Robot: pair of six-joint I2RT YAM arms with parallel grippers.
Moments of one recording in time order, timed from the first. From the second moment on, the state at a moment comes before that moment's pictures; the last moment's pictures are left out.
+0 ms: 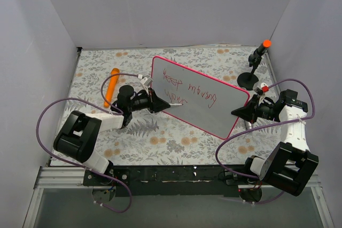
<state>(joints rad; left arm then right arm) -0.40 1.54 0.57 0.78 0.79 -0.52 -0.39 1.18 0.85 -1.14 -1.33 -1.19</state>
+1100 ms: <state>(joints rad) -0.42 1.56 0.62 0.79 0.82 -0.57 -0.39 1.18 0.85 -1.14 -1.33 -1.19</state>
